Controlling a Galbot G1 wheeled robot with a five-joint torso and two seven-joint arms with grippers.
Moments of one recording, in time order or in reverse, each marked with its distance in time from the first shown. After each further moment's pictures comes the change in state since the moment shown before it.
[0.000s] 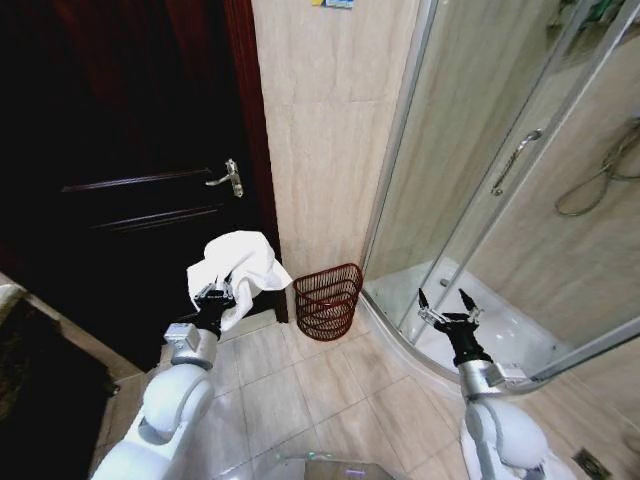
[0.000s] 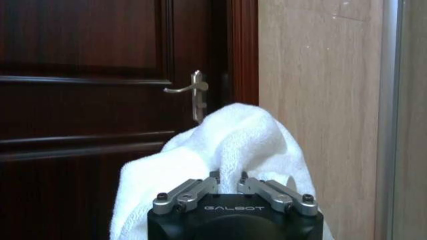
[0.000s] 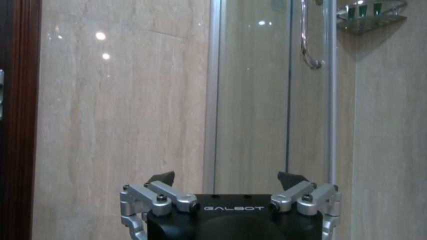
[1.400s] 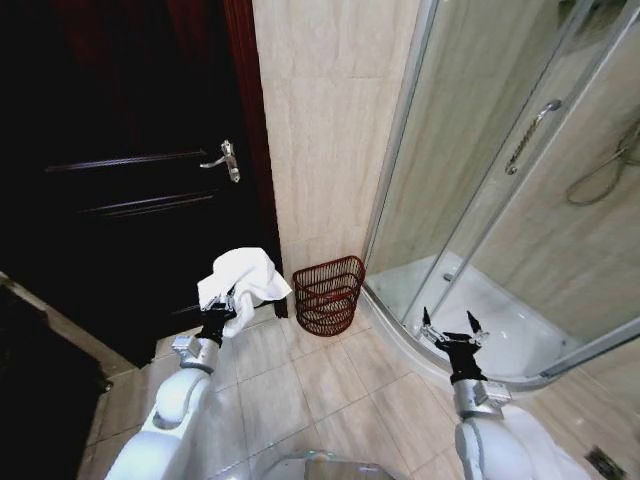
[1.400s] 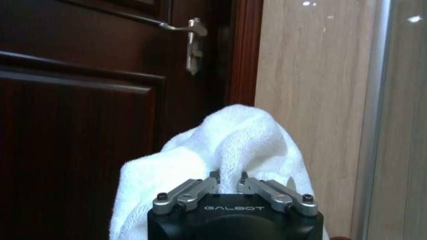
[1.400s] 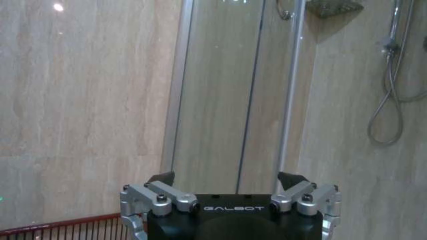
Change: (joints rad) left arm -0.066 -0.014 -0.007 0.323 -0.085 -0.285 0.219; right arm -0.065 0.123 0.016 -0.029 -0.195 0.042 0.088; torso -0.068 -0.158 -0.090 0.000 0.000
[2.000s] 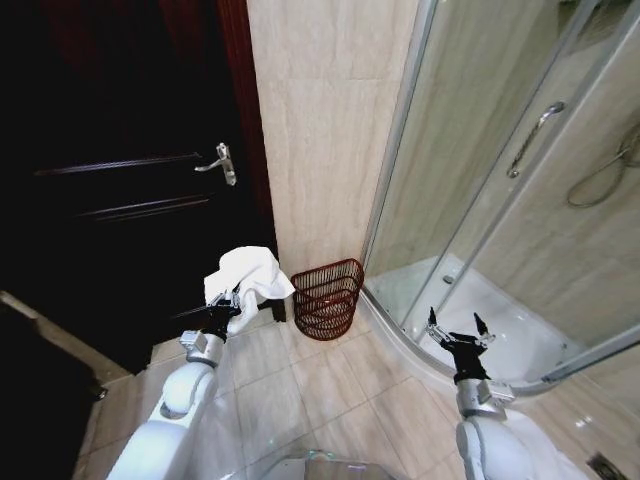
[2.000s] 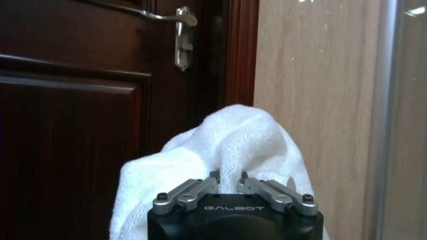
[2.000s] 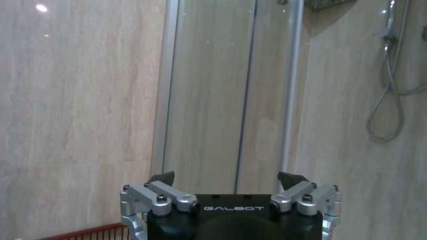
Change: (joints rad) left arm -0.005 -0.005 0.003 0.005 0.029 0.001 -0.001; right arm -0.002 0.002 -0.001 -0.012 0.029 0.012 0.024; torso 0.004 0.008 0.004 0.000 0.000
